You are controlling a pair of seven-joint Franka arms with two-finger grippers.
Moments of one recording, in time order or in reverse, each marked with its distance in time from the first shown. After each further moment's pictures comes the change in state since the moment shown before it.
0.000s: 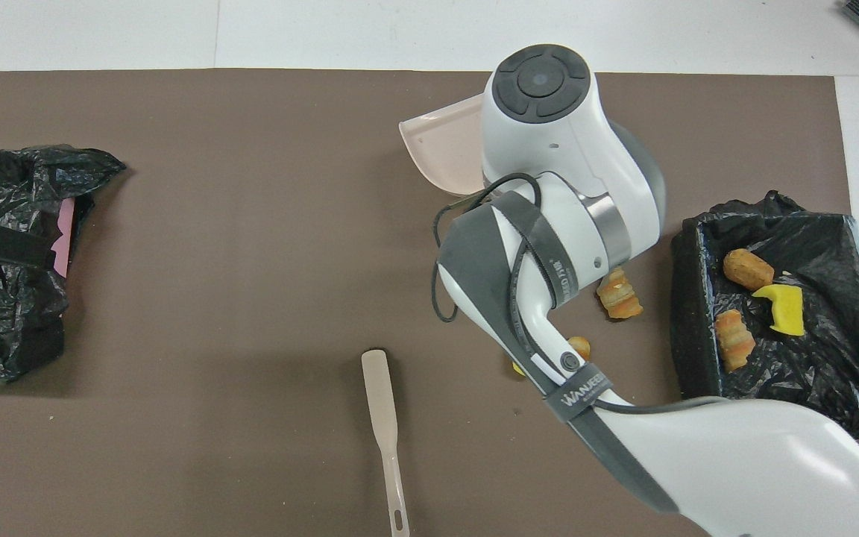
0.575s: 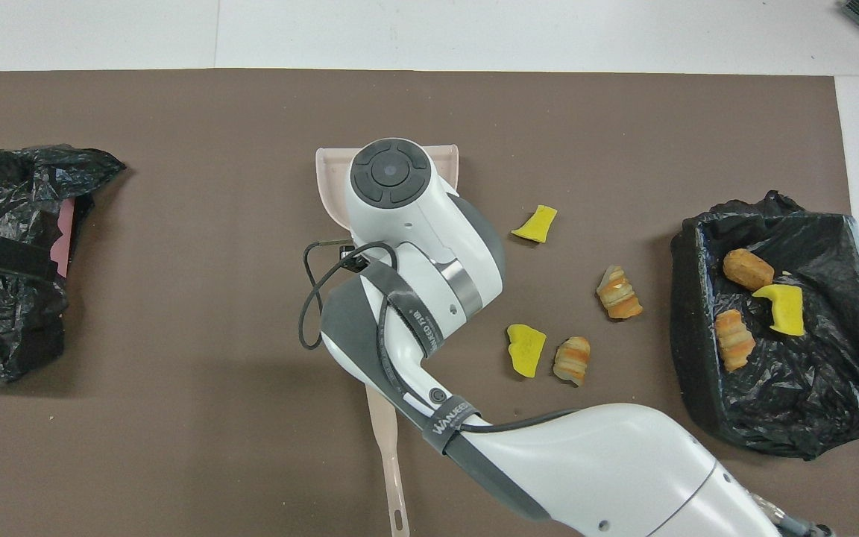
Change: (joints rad) left arm 0.000 -0.017 0.000 -0.025 0.000 -0.008 0.000; right arm 0.108 0.081 0.000 0.001 0.103 0.114 0.137
